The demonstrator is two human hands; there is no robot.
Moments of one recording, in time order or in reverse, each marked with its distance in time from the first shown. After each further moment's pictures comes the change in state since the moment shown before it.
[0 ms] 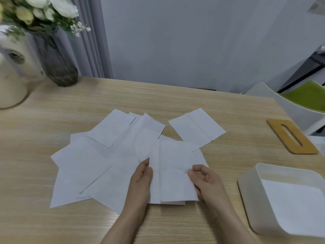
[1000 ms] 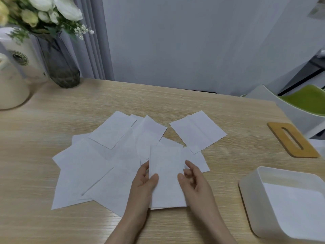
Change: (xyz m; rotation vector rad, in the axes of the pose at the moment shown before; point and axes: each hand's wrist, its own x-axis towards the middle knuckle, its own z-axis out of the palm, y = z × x) left_hand -0.001 -0.005 -0.003 -0.103 -0.098 -0.027; right_hand -0.004 0.019 0.023 -0.431 0.106 -0.173
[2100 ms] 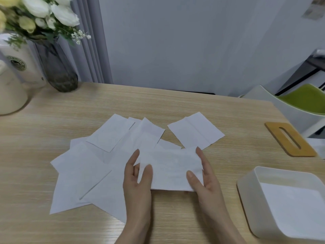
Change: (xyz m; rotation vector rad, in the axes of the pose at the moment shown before) left_hand -0.016 0.022 0.023 -0.037 0.301 0.271; right_hand -0.002 -0.010 -0.019 0.335 -0.042 -0.187
